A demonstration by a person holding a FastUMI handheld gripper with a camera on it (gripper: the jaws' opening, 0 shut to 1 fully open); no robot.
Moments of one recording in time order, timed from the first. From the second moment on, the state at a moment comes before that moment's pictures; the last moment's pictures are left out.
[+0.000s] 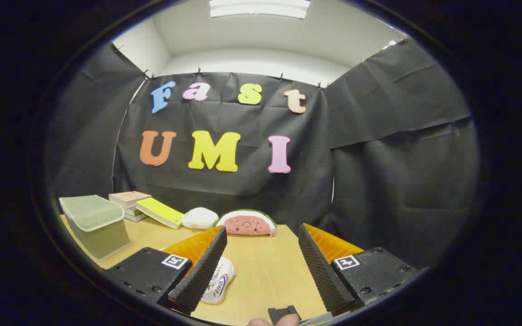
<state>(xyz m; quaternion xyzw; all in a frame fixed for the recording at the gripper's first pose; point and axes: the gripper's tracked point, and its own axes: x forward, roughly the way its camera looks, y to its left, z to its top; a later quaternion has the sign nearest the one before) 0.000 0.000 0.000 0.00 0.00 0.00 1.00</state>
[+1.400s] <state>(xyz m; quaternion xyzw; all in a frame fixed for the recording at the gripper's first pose) 0.005 0.069 0.005 0.01 0.01 0.08 1.00</state>
